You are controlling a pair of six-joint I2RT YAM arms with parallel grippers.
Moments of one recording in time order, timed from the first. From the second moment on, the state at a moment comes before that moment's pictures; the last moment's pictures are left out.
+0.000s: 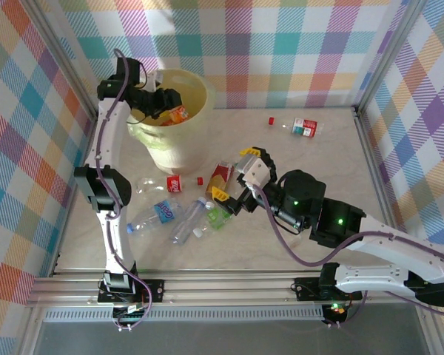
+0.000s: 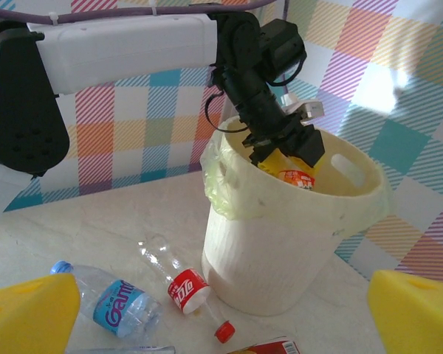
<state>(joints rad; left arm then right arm) -0.07 2.17 2.43 -1.17 0.63 -0.33 1.22 1.00 1.17 -0.27 0.33 -0.20</state>
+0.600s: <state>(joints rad) -0.12 2.17 2.43 -1.25 0.48 -0.28 1.19 1.02 1.18 -0.30 0.36 -0.15</state>
